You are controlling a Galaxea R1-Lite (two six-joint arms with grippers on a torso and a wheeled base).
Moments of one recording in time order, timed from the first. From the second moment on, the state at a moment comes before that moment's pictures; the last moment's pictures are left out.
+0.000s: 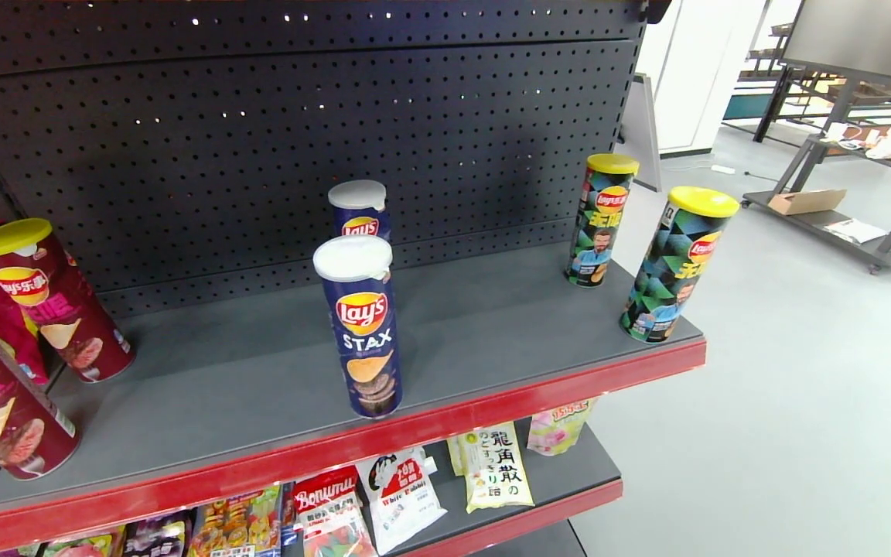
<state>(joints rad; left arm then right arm) 0.02 0.18 -0.38 0.17 0.00 0.18 0.10 0.10 0.00 0.00 0.04 -0.01</state>
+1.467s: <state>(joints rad) 0.02 0.08 -0.16 0.17 -0.01 0.01 0.09 0.10 0.00 0.00 0.04 0.00</state>
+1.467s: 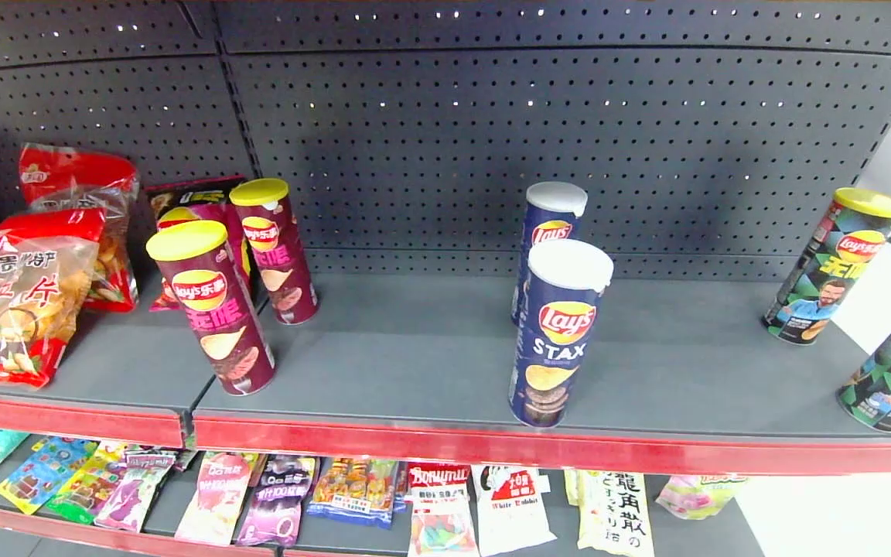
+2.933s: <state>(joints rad) 0.00 0.00 0.00 0.01 -0.07 0.00 0.19 0.59 -0.40 -0.01 0.13 0.01</state>
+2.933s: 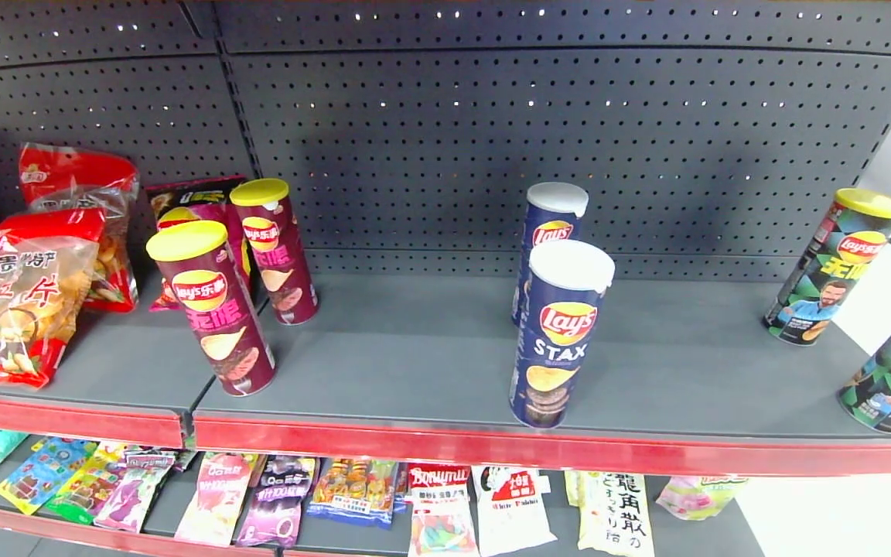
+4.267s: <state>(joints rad) 0.00 0.00 0.00 0.01 -0.07 0.00 0.37 1.23 -0.55 -0.06 0.07 -0.11</state>
